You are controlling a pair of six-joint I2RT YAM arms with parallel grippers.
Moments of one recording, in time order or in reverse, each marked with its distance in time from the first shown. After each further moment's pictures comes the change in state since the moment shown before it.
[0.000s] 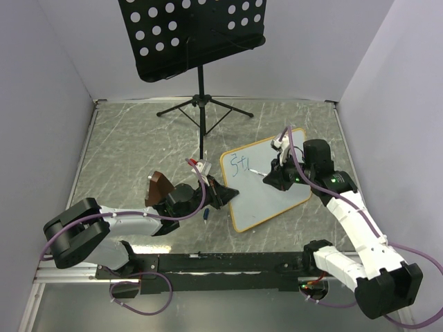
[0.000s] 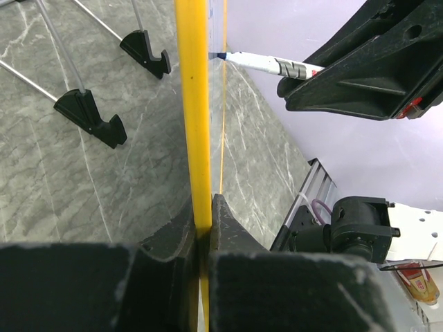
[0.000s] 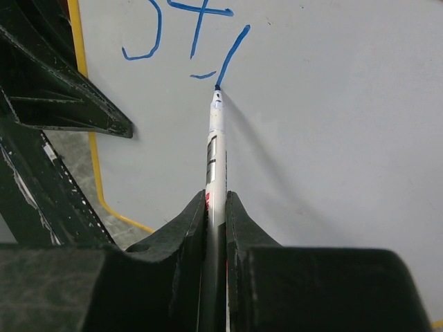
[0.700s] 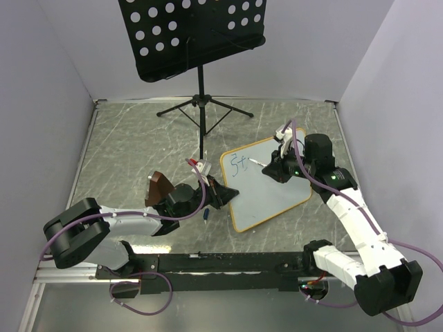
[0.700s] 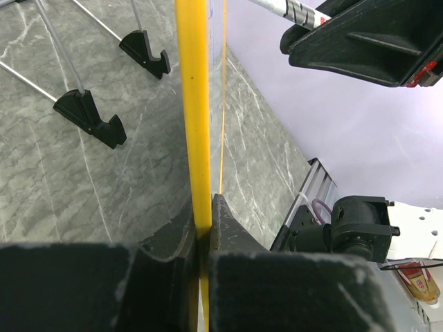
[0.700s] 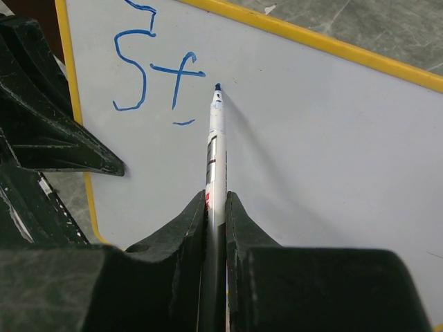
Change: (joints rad) left arm -0.001 0.000 0.000 0.000 0.000 0.001; right arm 0.000 0.026 0.038 0.086 0.032 0.068
